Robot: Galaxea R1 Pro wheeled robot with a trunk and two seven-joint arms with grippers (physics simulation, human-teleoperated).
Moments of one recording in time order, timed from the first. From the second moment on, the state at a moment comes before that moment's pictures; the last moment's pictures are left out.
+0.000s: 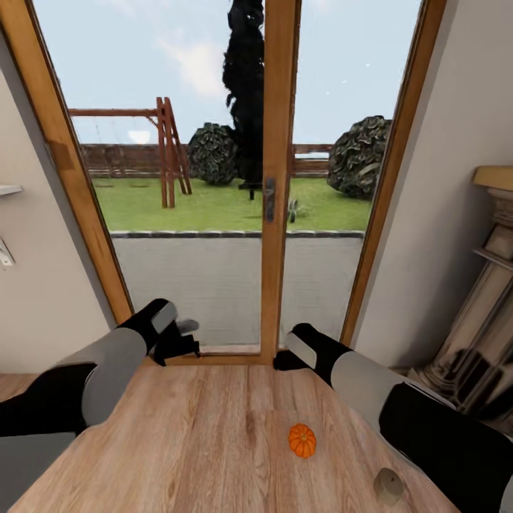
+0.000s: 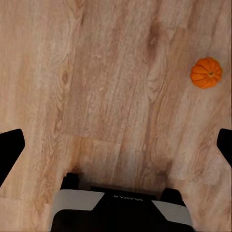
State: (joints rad) left arm -1.21 -0.02 0.12 -0.16 0.33 1.01 0.36; right arm -1.11 0.14 0.99 -0.26 -1.12 0.72 -0.35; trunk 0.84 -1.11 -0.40
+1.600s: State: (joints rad) left arm -1.21 0.05 0.14 -0.16 0.37 0.98 0.35; right arm -1.12 0.06 1.00 -0.27 -1.13 0.33 -0.35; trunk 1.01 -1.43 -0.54
